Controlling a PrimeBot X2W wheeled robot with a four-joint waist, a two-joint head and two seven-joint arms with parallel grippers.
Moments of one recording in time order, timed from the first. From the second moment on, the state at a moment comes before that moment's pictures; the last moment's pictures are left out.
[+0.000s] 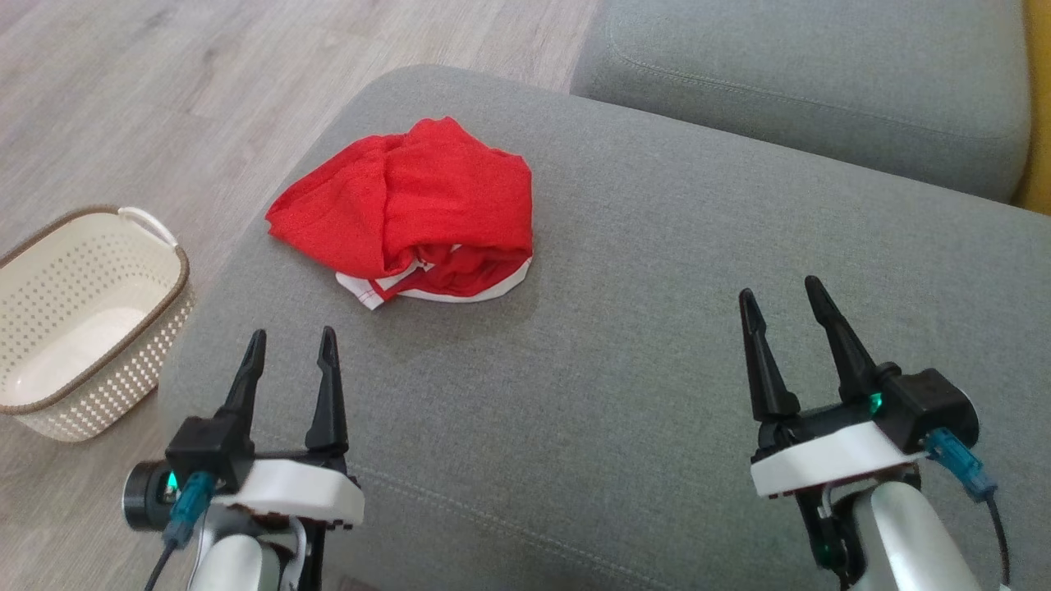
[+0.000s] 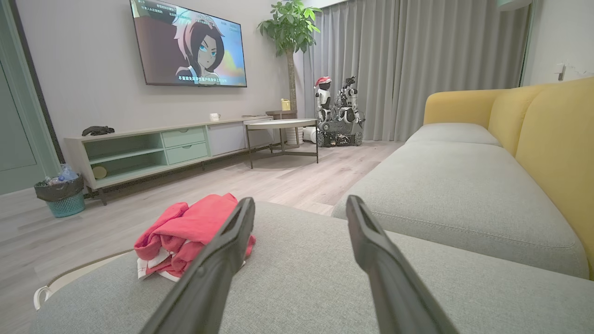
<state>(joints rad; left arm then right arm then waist) -0.02 0.05 -0.15 0.14 -0.13 0.07 -0.25 -0.09 -0.04 0.14 0.18 0.13 0.13 -0.22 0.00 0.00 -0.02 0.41</state>
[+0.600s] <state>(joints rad) -0.07 0.05 -0.05 0.18 -0.15 0.03 -0.25 -0.09 -0.04 0.11 0.13 0.10 0.13 -0.19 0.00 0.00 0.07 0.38</state>
